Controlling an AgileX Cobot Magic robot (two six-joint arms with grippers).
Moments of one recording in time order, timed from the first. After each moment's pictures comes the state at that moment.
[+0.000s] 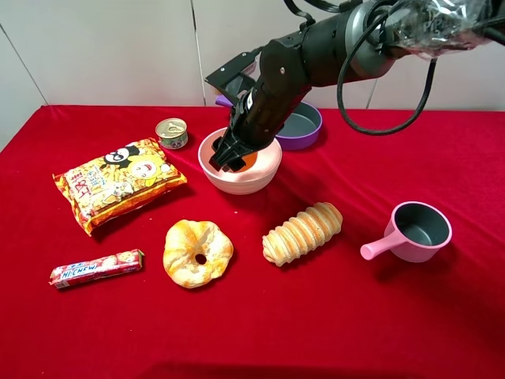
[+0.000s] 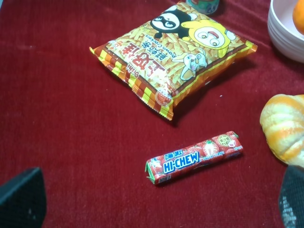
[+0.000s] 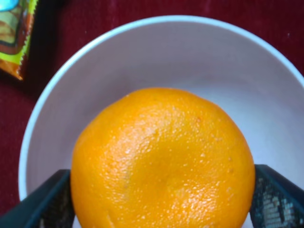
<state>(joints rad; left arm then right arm) -0.07 0.00 -0.49 0.03 1.05 -0.01 0.71 2.09 -1.44 -0.03 0.46 -0.23</state>
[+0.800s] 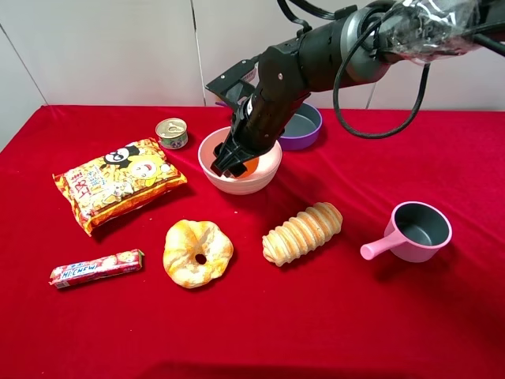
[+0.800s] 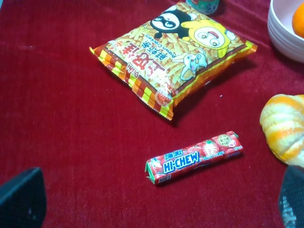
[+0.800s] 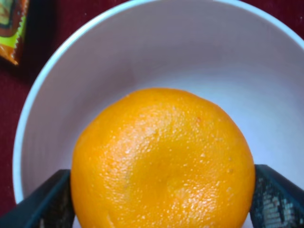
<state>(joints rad) -0.07 0.00 -0.49 0.03 1.05 -0.01 0.71 2.10 -1.44 -0.03 0.47 -0.23</state>
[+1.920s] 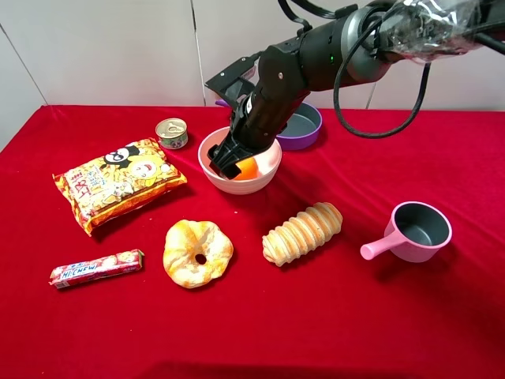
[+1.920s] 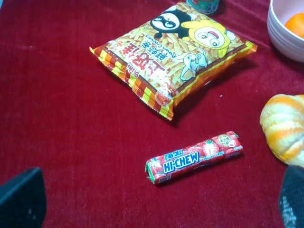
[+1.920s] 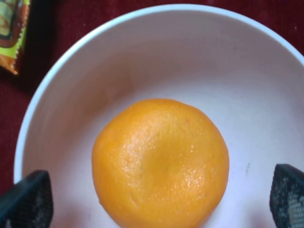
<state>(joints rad) -0.07 0.00 -0.49 0.03 1.05 -0.01 0.71 2.10 -1.44 -0.03 0.45 -0.23</state>
